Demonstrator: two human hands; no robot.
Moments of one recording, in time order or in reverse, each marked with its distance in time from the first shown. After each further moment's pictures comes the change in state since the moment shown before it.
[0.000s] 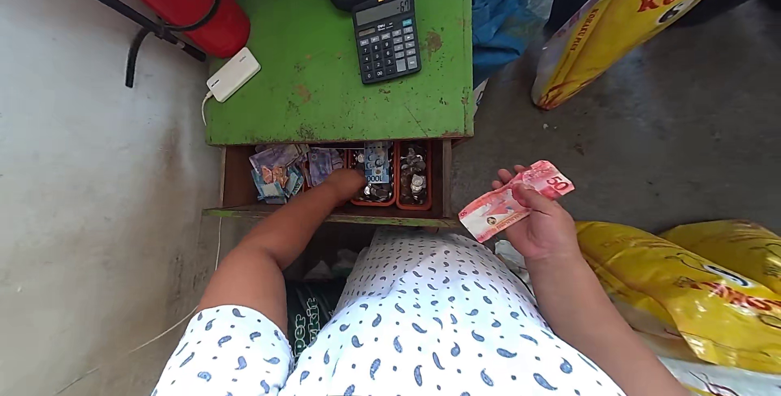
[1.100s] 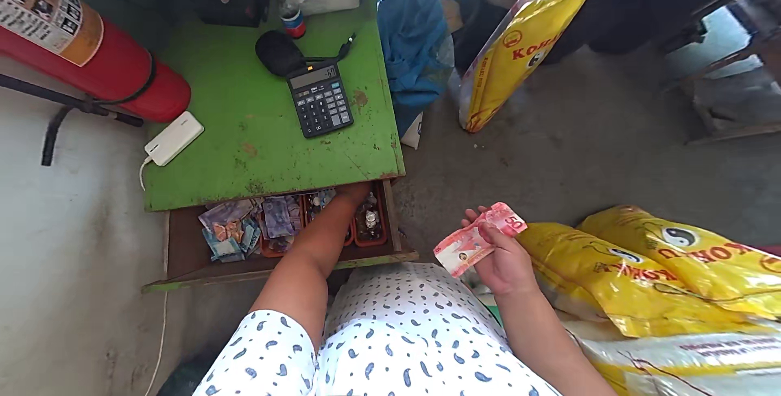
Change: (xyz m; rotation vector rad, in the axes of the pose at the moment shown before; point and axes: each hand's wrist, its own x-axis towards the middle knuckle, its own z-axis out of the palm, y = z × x) left_hand 0.112 0.093 -0.080 -0.399 0.548 -0.276; right_hand -0.007 -0.030 -0.035 0.093 0.156 -0.050
